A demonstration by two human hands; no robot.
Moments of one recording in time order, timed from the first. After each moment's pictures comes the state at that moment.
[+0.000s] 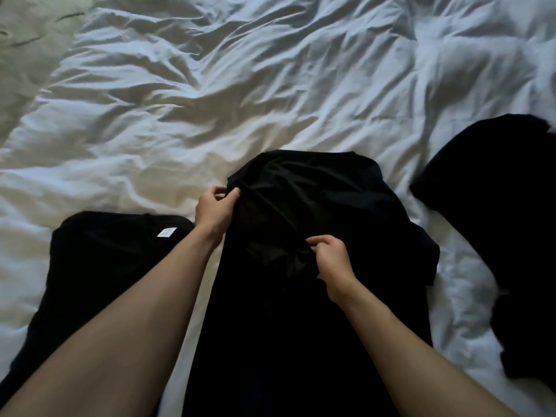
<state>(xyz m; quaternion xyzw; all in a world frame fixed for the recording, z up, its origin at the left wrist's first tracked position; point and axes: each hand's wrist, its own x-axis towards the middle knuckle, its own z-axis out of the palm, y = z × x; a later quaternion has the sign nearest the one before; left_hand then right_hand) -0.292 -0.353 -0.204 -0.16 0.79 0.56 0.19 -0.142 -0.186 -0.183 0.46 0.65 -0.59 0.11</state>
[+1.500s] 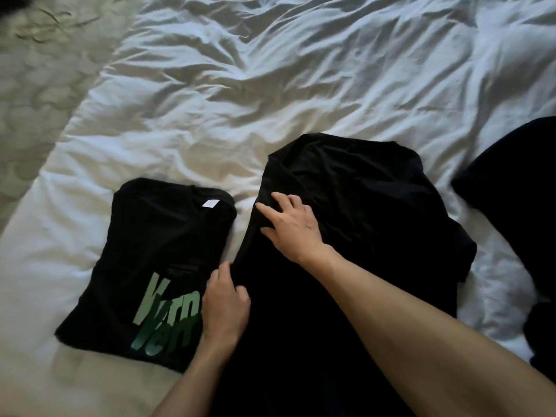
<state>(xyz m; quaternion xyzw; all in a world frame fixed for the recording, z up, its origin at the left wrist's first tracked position) -0.104 -0.432 -0.186 -0.11 0.93 0.31 0.18 -0.189 -0.268 -0.180 -0.06 0.98 -0.14 0.11</state>
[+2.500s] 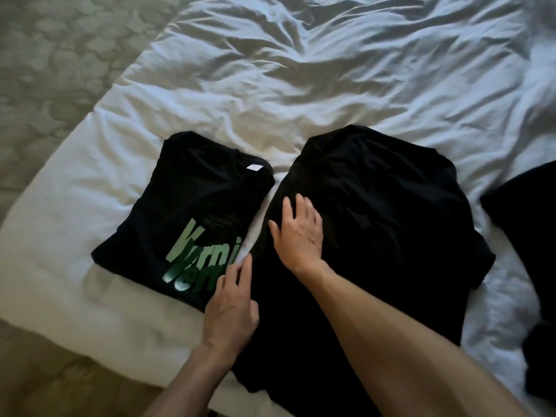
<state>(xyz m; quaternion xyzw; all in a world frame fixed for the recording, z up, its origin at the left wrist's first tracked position) -0.019 -0.474 -0.183 0.01 0.96 0.23 0.16 -0.132 -0.334 -0.205 0.00 0.99 -0.10 0.07</state>
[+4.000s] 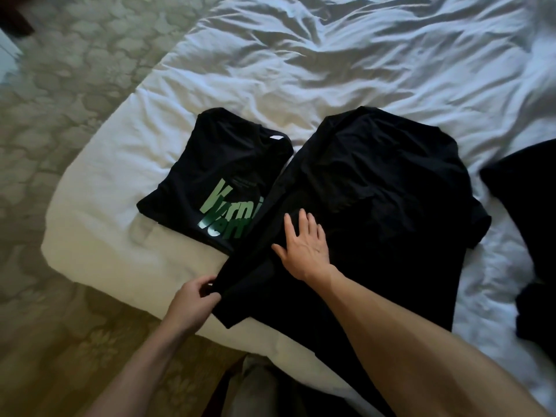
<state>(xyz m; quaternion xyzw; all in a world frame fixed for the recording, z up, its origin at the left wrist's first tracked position) 0.068 -0.566 -0.160 -0.26 0.79 0.49 0.26 -0.024 -0.349 -0.191 -0.06 0.97 -0.08 0.23</state>
